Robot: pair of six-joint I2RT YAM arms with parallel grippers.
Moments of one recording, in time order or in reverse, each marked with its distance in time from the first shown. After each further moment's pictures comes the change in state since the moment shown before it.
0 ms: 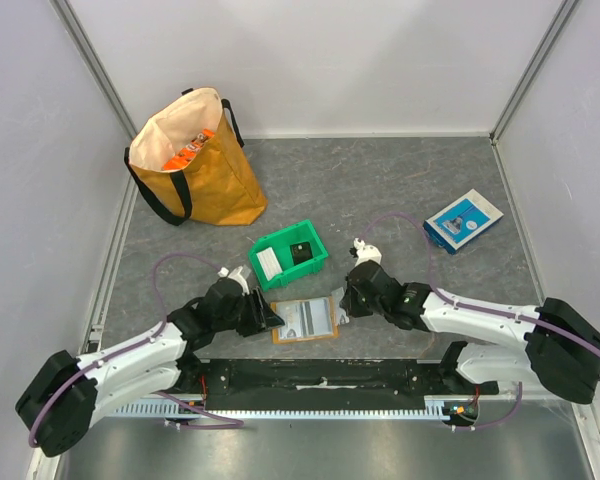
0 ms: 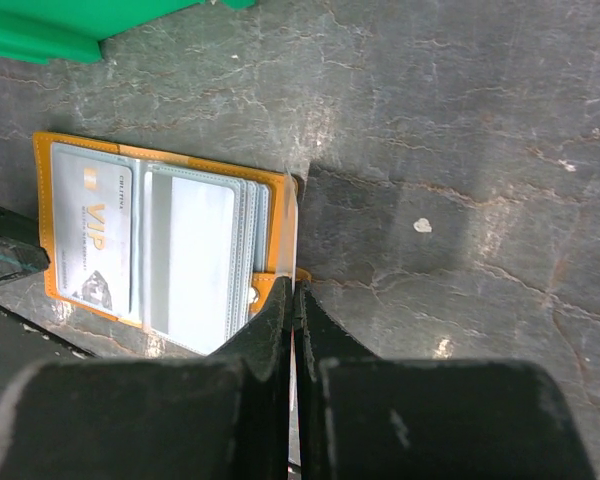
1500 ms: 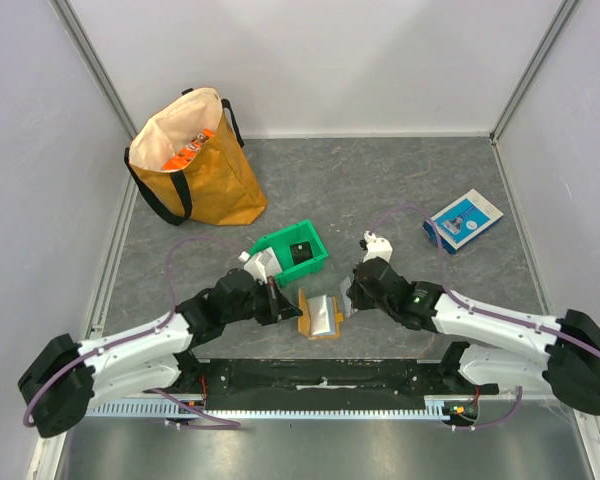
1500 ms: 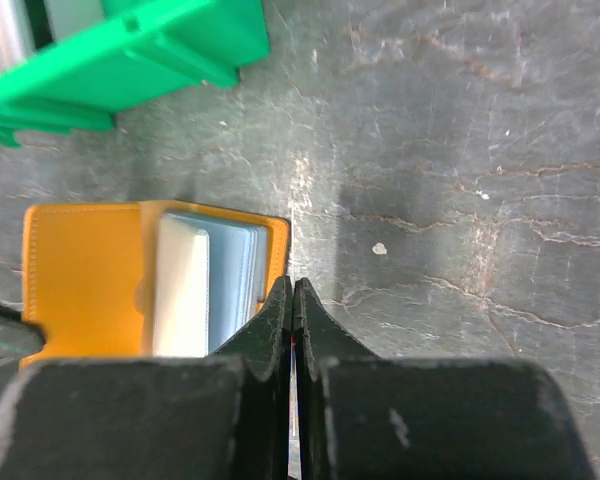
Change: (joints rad) left arm -0.130 0.127 0.151 0.193 0.033 -0.008; right arm -0.001 -0.050 0.029 -0.048 0.105 -0.002
